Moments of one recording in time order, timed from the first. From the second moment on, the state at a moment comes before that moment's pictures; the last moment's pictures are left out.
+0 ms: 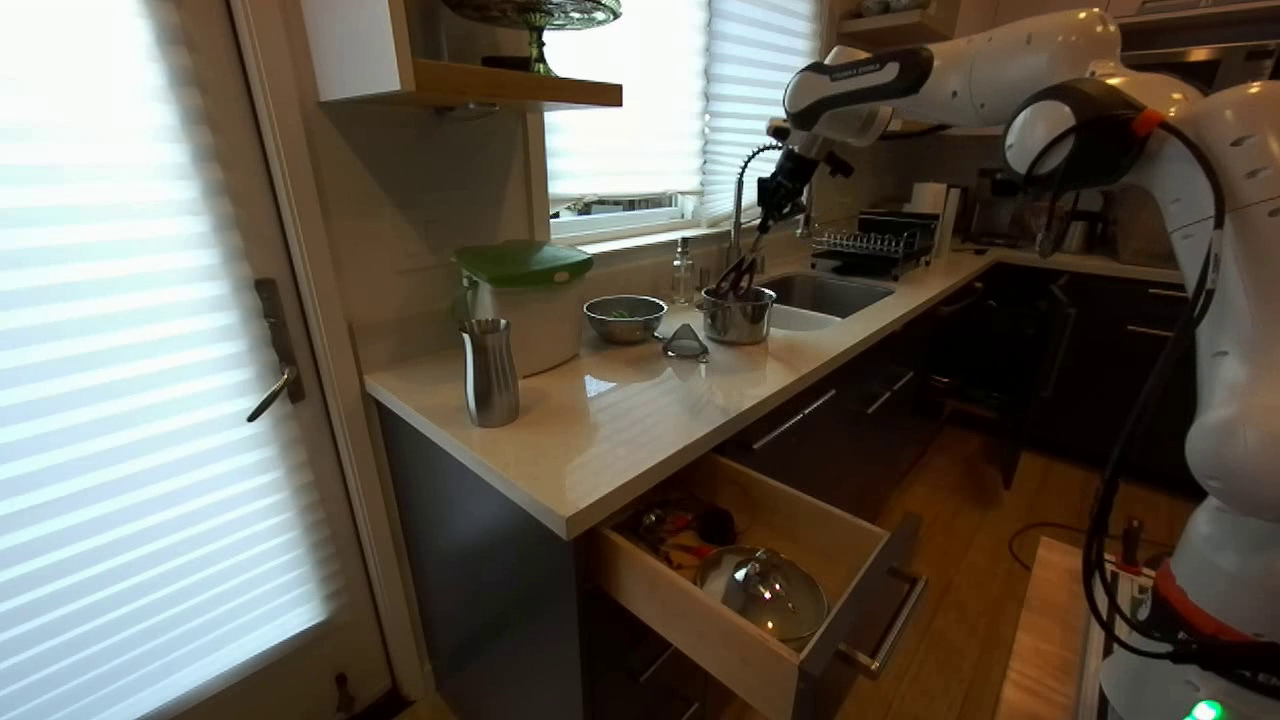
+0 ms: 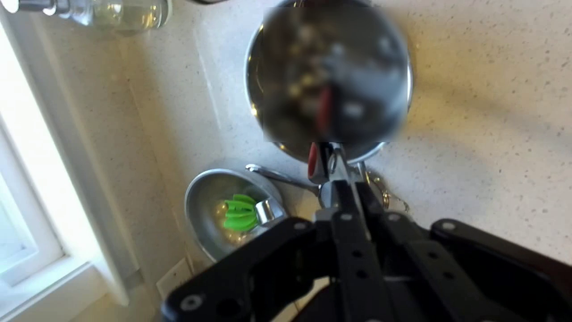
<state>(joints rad) -0.45 0.50 -0.06 -1.15 0.26 2.07 -1.95</state>
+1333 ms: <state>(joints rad) -0.31 -0.16 -0.10 -1.84 0.03 1.51 -2.16</state>
